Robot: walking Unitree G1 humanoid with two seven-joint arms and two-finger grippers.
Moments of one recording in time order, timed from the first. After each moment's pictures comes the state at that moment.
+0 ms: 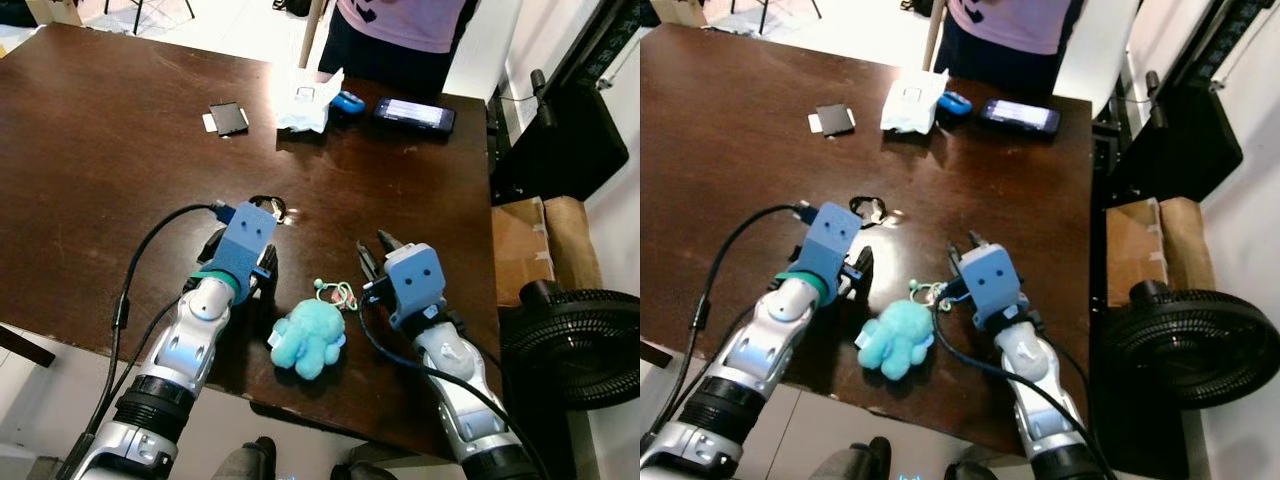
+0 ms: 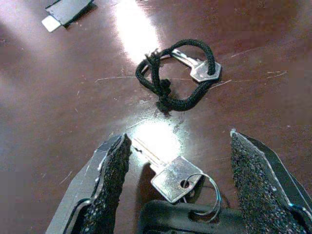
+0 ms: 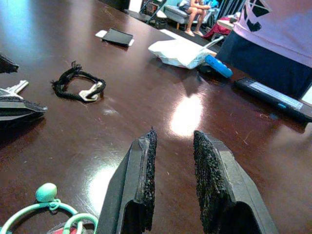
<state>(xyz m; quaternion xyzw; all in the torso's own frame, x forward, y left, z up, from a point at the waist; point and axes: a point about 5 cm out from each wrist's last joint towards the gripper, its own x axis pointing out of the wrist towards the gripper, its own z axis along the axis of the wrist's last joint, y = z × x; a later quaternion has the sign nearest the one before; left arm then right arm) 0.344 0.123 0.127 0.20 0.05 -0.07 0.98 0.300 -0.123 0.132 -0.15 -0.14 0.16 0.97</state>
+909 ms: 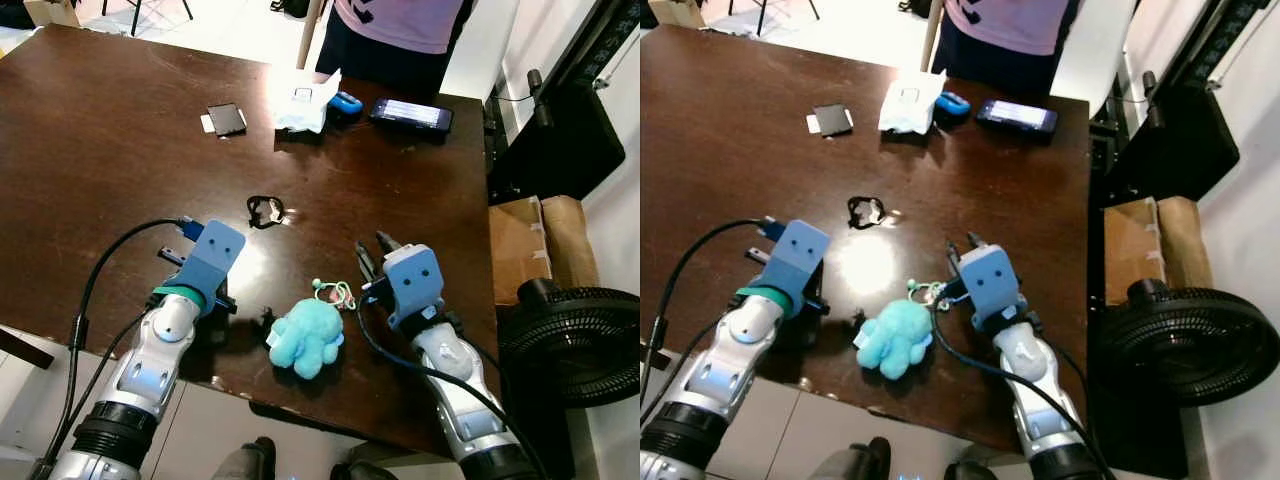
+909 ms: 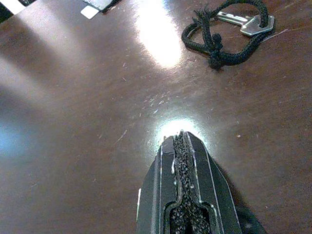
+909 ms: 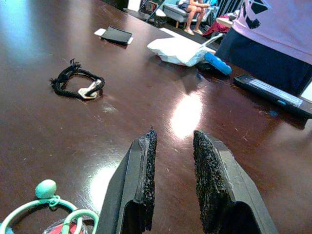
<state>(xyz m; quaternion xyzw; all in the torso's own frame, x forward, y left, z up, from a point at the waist) 0.327 0.162 0.119 0.24 0.04 -0.04 0.97 0.300 -0.121 0.130 -0.15 -0.14 0.16 0.97</state>
